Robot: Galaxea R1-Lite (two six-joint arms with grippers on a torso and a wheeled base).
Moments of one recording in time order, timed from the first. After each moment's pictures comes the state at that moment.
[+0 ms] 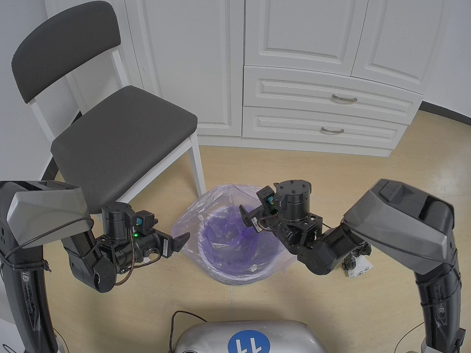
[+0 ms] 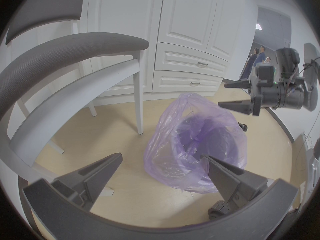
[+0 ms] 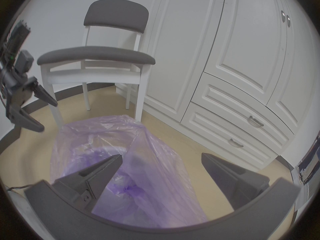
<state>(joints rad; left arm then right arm) -0.27 2.26 -0.61 -1.25 -0.16 0.08 0.63 2.43 -1.26 -0.99 -0.33 -0.35</state>
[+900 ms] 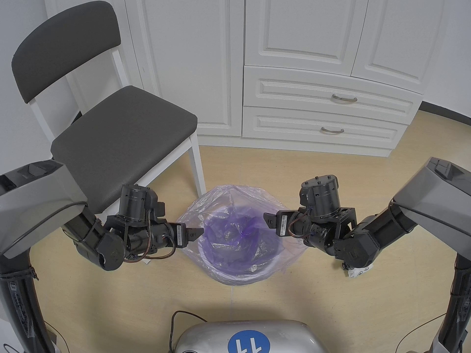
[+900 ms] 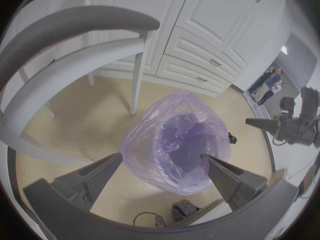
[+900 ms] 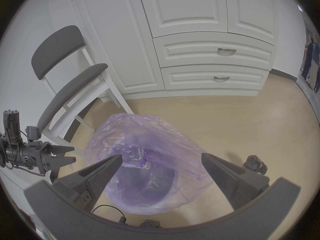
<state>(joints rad) -0.35 2.14 -0.81 -0.75 -0.12 -0.23 0.59 2.17 -1.02 -0.67 -0.30 0.34</state>
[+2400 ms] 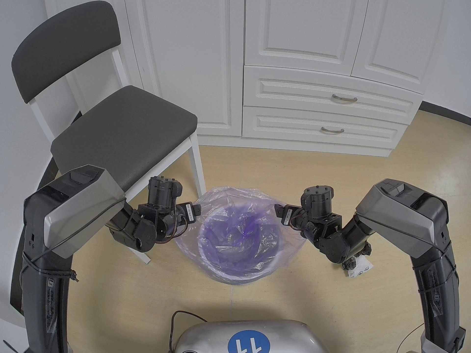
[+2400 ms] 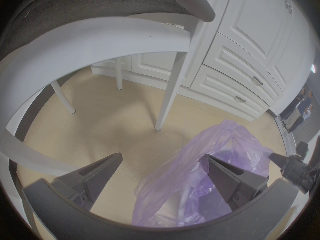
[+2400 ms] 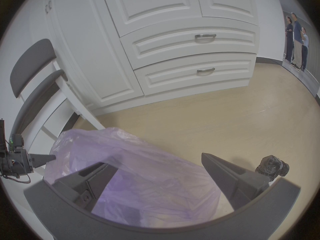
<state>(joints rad) -0.35 2.42 -1.22 -0.66 0.20 -0.40 0.44 2.52 -1.26 -0.91 -0.29 0.39</state>
